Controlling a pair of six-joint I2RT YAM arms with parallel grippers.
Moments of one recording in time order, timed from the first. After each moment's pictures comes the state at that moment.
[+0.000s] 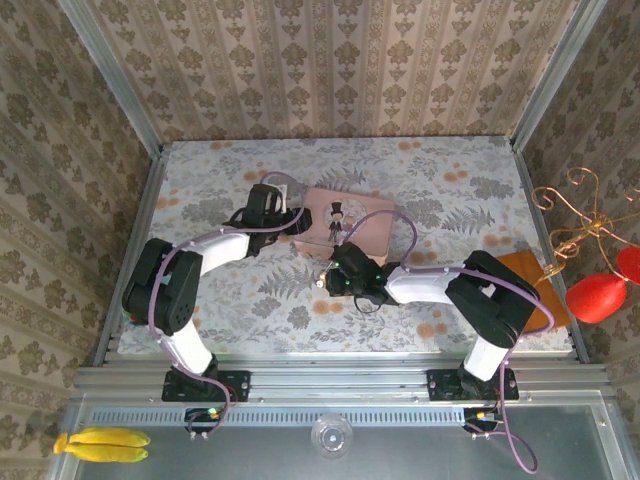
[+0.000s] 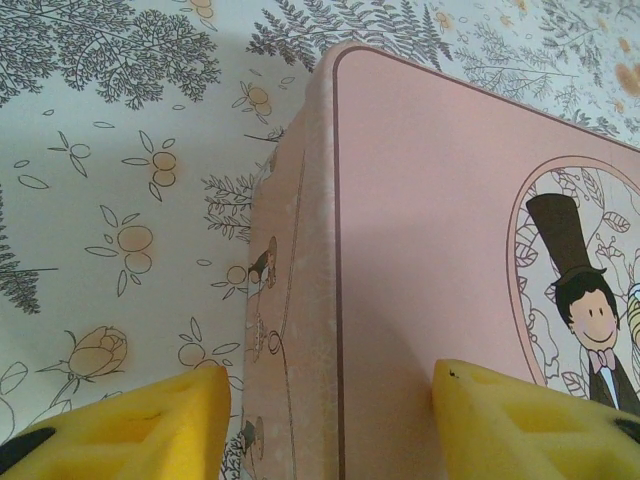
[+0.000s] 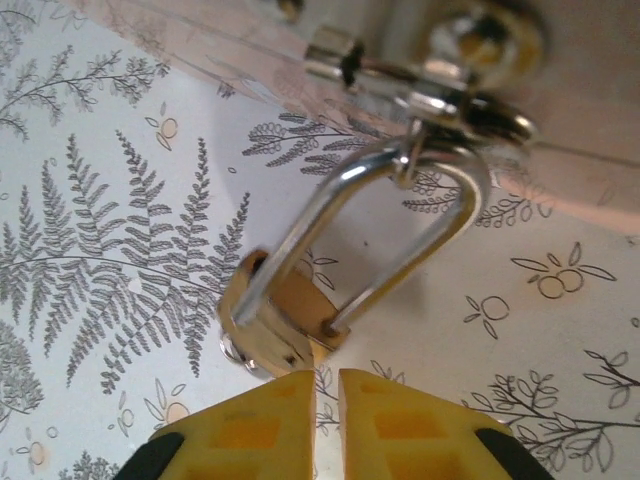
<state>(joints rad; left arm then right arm) -0.47 1.71 0.95 0.10 0.21 -0.44 0.83 1.71 0.81 0.02 0.04 0.74</state>
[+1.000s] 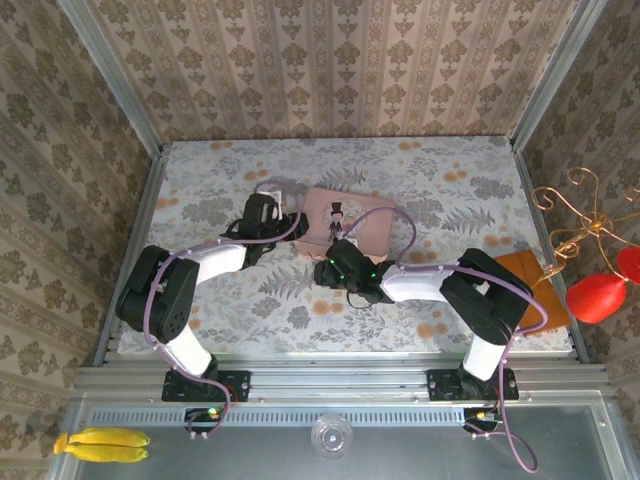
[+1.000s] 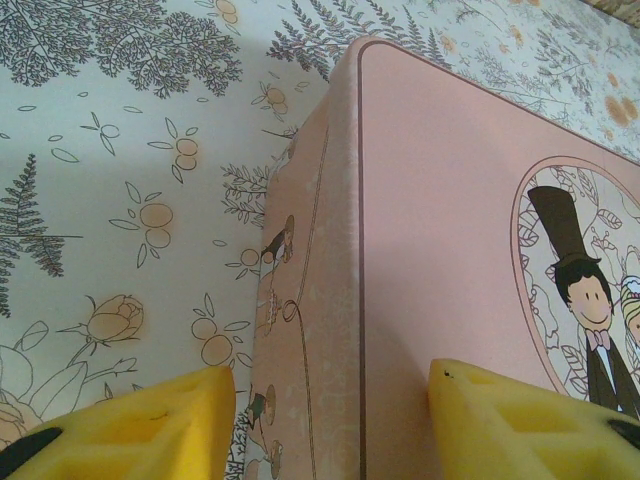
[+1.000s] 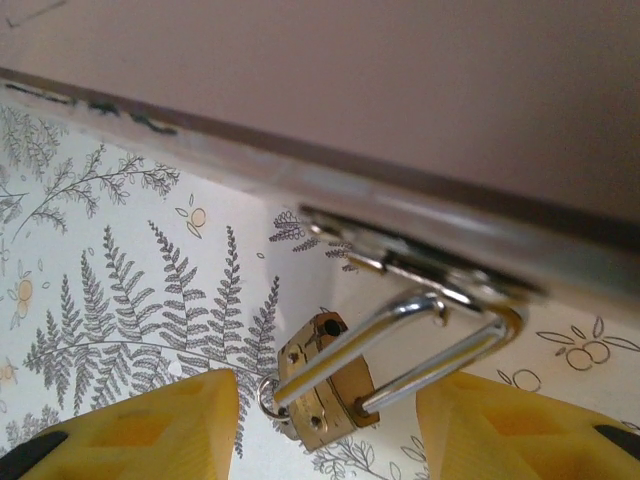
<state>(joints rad) -0.48 1.66 0.83 0.22 0.17 -0.50 0.84 1.76 0.86 0.08 0.11 0.84</state>
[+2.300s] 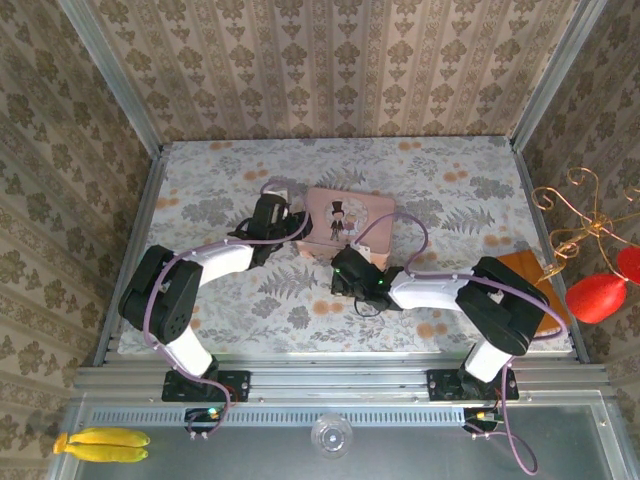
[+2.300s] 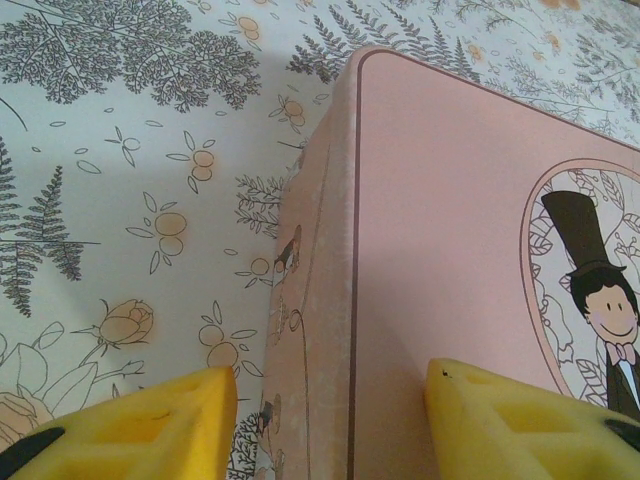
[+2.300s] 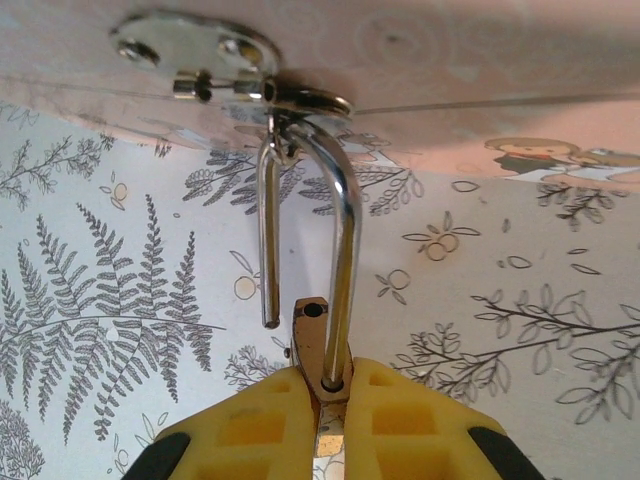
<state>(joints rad) -0.55 1.67 0.87 0.16 0.01 -0.52 0.86 1.65 0.77 -0.01 0.20 0.96</state>
